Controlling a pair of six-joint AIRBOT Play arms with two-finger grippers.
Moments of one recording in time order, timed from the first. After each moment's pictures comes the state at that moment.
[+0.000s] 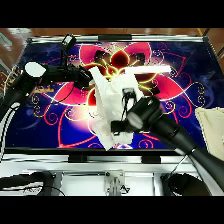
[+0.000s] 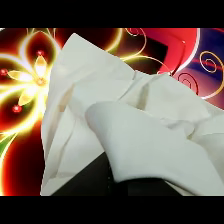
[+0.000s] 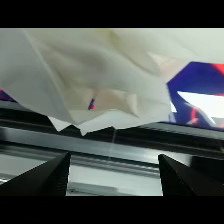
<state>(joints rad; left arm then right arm) -0.27 -1.44 1.43 0.70 -0.82 -0.69 0.85 -1.20 1.21 -1.57 1.39 2.29</state>
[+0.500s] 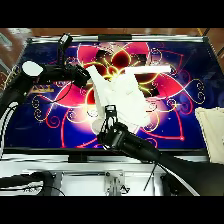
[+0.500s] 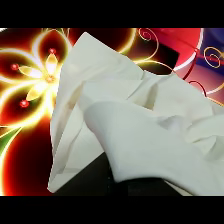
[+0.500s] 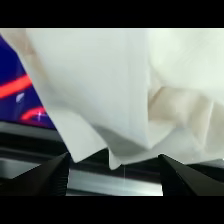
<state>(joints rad) -0.24 -1.44 1.43 0.70 -0.83 -0.71 1.07 -1.35 1.10 -1.76 1.13 2.54</state>
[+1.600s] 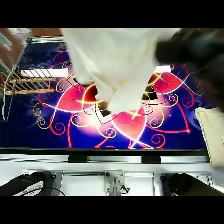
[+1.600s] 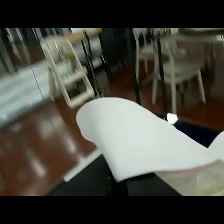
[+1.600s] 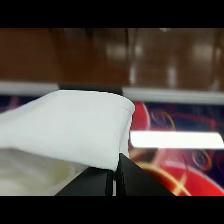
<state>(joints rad) -0.21 -1.16 2.03 0.70 -0.85 -0.80 0.94 -0.96 1.73 -2.51 1.16 2.20</state>
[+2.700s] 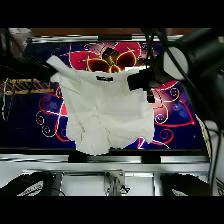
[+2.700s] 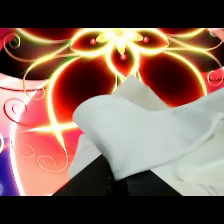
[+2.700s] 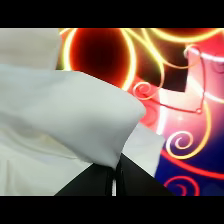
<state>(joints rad) -0.19 -1.12 1.53 1.23 -1.20 -1.28 0.62 -1.35 1.87 -1.78 1.62 1.82</state>
